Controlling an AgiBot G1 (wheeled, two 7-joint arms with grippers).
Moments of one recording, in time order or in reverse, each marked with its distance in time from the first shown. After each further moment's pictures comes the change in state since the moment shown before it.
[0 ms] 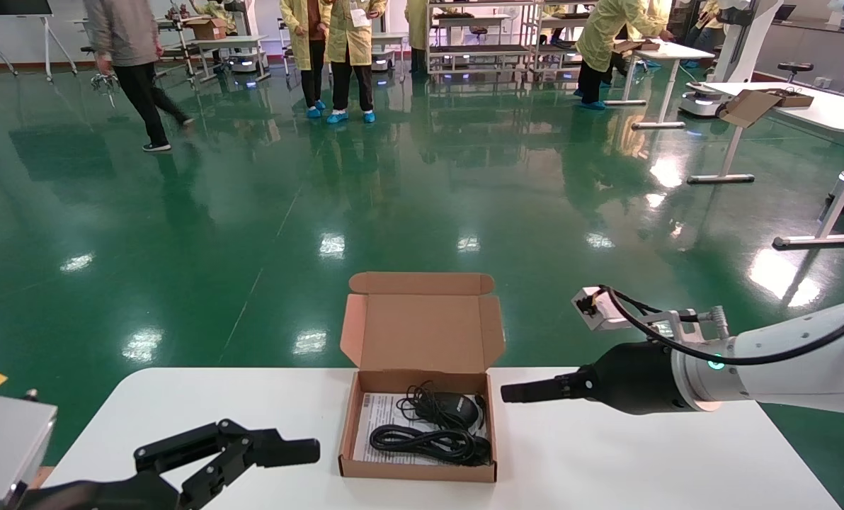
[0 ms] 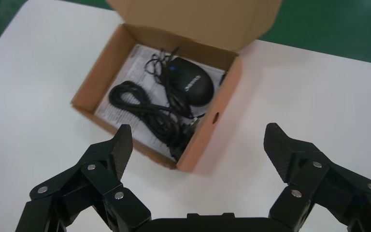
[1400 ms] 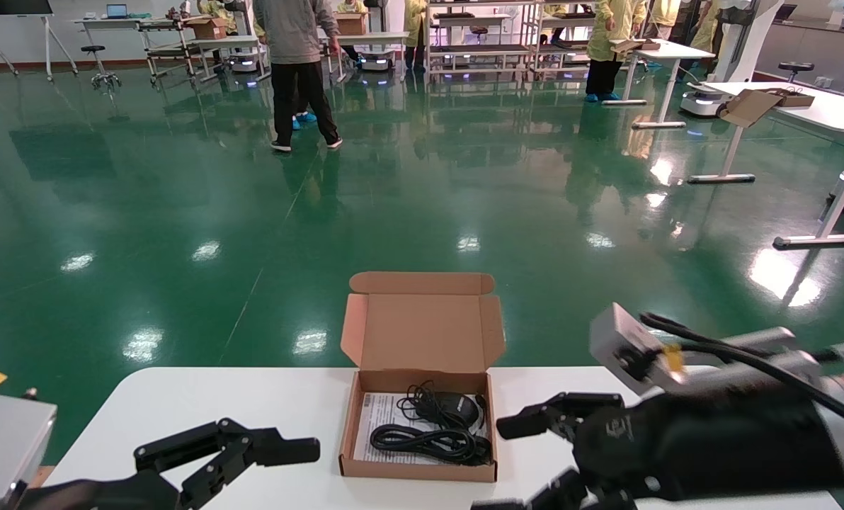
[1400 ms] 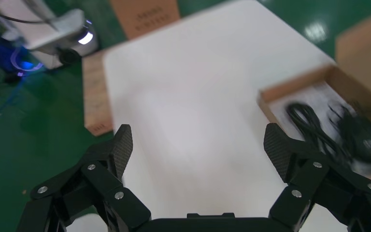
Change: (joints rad) left arm 0.000 0.000 0.000 0.000 0.001 0.000 0.000; right arm -0.184 0.362 0.159 0.786 0.248 -0.438 -0.087
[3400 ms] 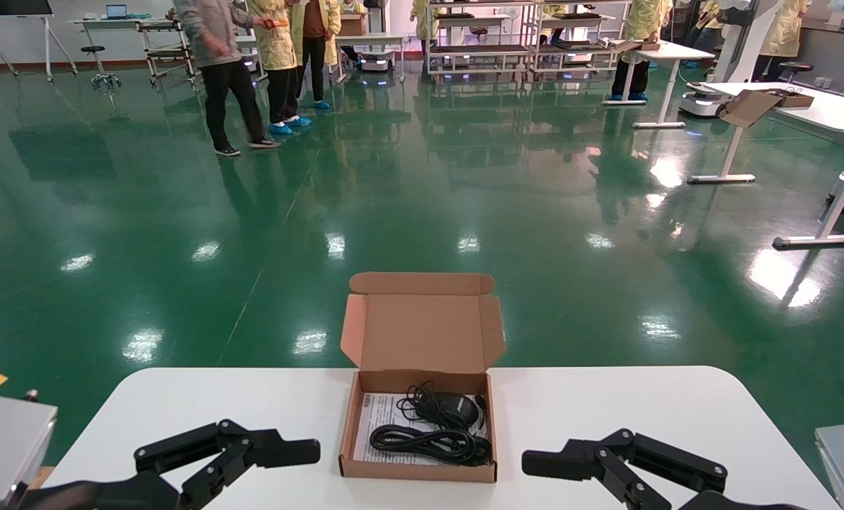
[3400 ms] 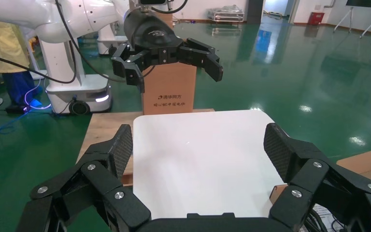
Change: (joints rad) left arm 0.000 0.000 0.000 0.000 0.000 0.000 0.000; right arm -0.586 0.248 0.407 0.439 0.448 0.084 -0.384
